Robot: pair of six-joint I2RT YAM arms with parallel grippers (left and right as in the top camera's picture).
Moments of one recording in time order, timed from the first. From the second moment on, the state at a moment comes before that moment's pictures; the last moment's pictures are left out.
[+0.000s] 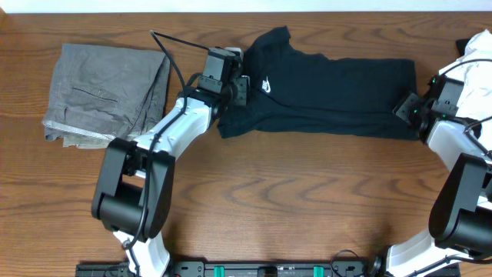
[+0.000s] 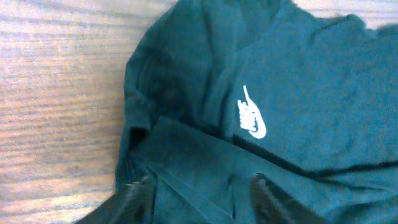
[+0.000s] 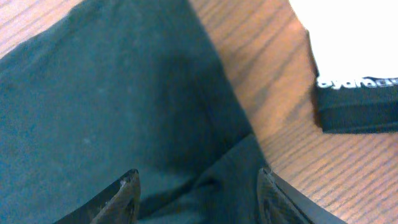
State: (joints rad) left arm -0.36 1.91 1.26 -0.16 0.10 -0.26; right arm -0.30 1.79 1.00 -0.13 -0.01 0.32
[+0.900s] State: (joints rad) left arm -0.35 1.94 1.25 -0.45 0.09 -0.22; right arm -0.30 1.76 0.99 -0.41 0.04 0.23
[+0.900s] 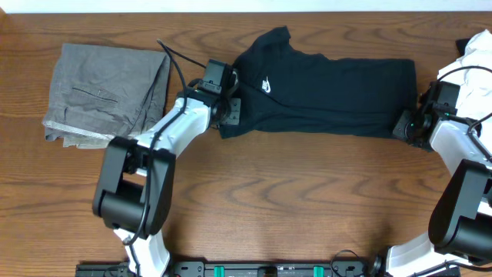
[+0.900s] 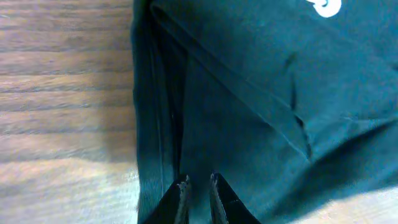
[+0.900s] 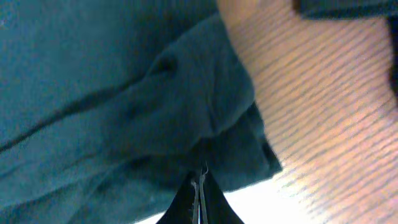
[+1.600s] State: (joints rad) left arm -0.35 1.98 1.26 -0.66 0.02 -0.22; right arm -0.30 1.73 0.91 -0.60 0.13 0.28
